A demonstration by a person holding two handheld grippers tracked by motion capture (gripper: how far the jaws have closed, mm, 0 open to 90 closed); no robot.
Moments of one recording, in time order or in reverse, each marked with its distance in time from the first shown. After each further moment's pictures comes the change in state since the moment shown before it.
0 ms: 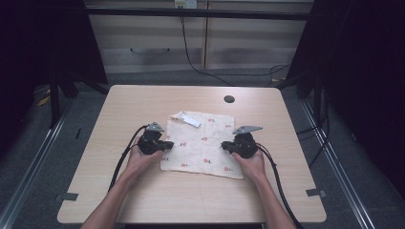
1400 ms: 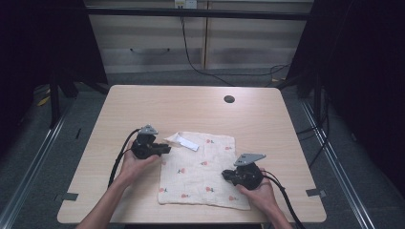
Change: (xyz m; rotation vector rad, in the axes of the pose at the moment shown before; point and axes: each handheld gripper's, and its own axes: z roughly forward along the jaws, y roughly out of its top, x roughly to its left) left arm -0.007 0.001 -0.028 -0.059 -0.007 -0.060; right arm 0.059 -0.053 -0.049 0.079 0.103 -0.132
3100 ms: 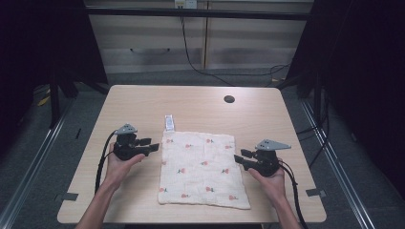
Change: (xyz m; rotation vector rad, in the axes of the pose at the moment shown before) left arm 0.008 -0.030 -0.051 -0.109 0.038 -0.095; right arm -0.039 0.010 -0.038 -0.213 -0.140 0.165
